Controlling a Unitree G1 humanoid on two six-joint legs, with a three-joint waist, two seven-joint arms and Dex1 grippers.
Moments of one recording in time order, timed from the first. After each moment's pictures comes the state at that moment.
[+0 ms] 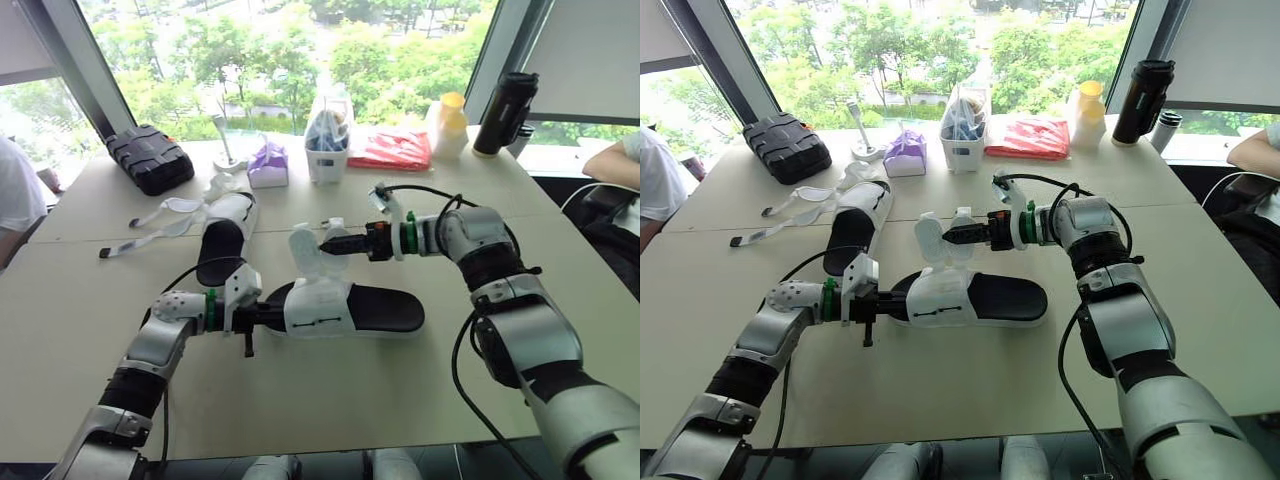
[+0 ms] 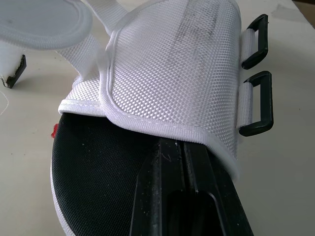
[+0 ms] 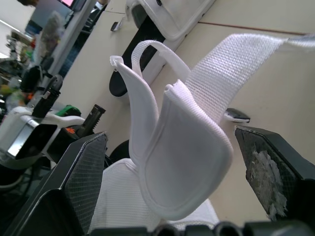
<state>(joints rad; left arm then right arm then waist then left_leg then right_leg) -0.43 0.52 -0.14 0.26 -0.28 0.10 -1.24 -1.18 -0.36 0.14 0.87 0.45 1.00 1.06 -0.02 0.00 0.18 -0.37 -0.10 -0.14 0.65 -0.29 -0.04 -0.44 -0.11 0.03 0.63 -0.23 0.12</state>
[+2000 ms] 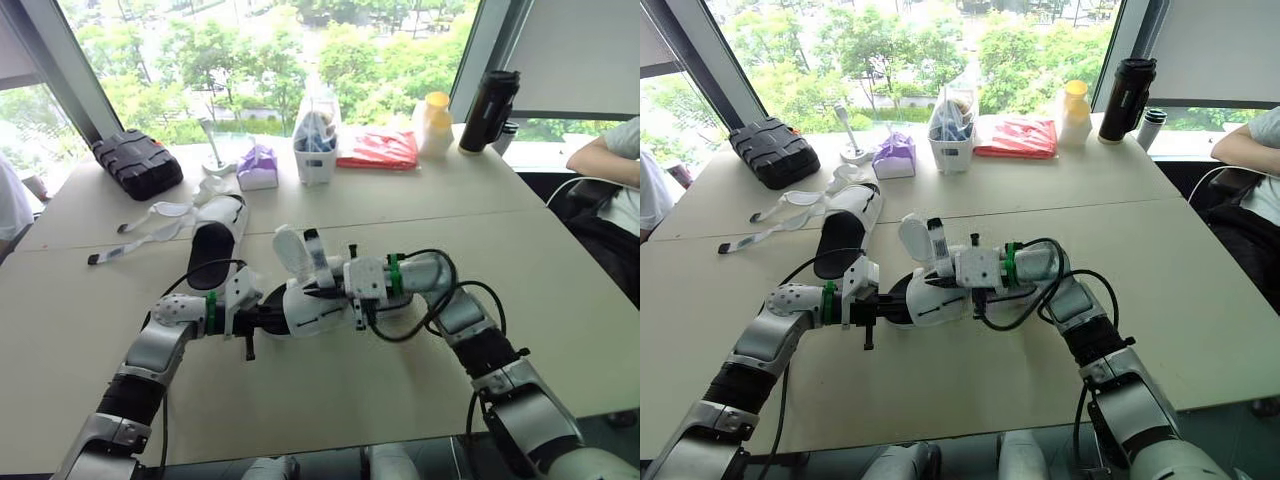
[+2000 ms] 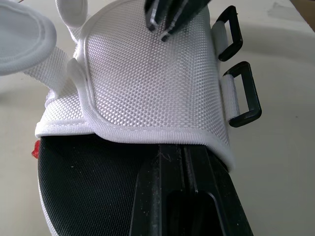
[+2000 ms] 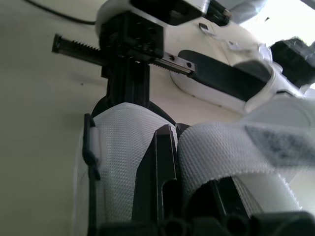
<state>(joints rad) -0.40 0.51 -0.14 0.20 -0.27 0.14 -1.22 -0.69 -0.41 0.30 0.35 -0.20 -0.64 1.01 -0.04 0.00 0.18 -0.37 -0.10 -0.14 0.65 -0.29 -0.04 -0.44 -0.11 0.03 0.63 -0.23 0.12</state>
